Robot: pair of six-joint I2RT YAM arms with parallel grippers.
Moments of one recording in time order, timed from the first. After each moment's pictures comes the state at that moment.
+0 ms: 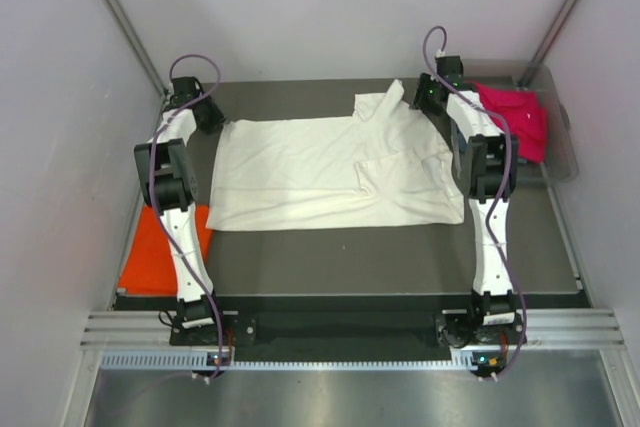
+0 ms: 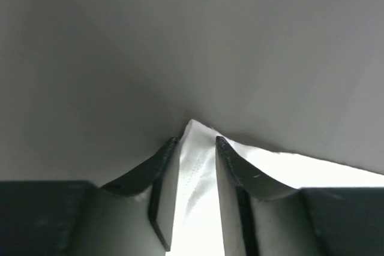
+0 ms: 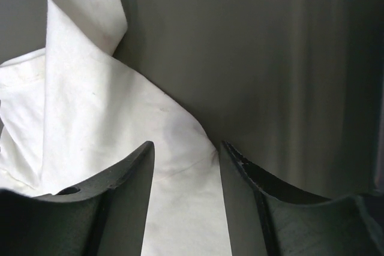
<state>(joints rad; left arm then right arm) 0.17 2.41 1.98 -0.36 0.21 -0.48 0.08 2.55 2.28 -0.50 -0.12 0.34</state>
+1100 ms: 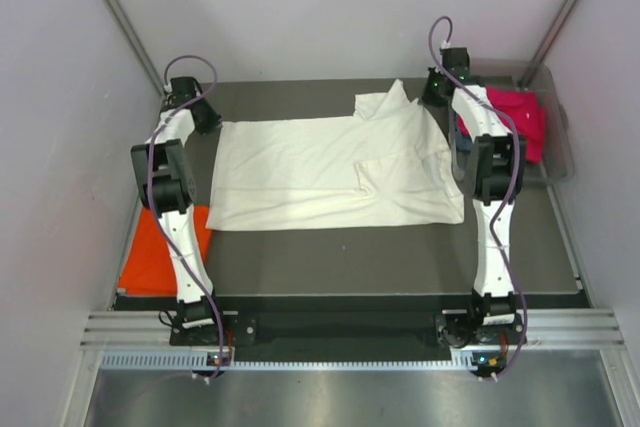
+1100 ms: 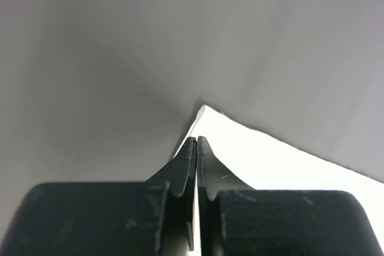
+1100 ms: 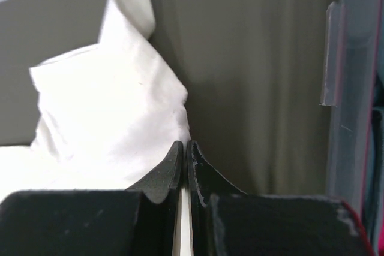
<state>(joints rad) 0.17 2.37 1.93 -0.37 0.14 -0.52 0.06 2.49 2.26 -0.54 -0.12 0.33</state>
